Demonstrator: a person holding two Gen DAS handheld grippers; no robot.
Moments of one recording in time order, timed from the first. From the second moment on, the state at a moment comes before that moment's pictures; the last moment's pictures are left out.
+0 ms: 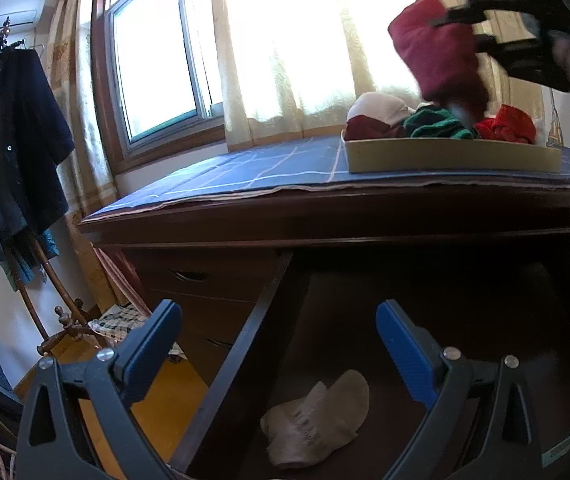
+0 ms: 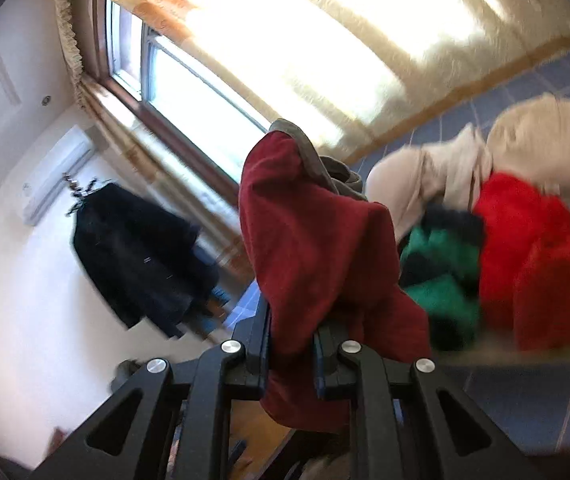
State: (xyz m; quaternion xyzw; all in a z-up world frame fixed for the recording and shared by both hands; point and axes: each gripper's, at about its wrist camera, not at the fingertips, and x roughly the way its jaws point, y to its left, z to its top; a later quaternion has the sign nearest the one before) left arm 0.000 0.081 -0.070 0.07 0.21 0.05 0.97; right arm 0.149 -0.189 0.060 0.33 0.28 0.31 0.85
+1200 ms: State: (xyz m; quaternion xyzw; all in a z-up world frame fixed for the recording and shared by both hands) left arm -0.014 0.077 -0.069 0.09 0.19 0.03 0.98; right arm 0.260 -0.137 0.008 0.21 0.38 0.13 0.89
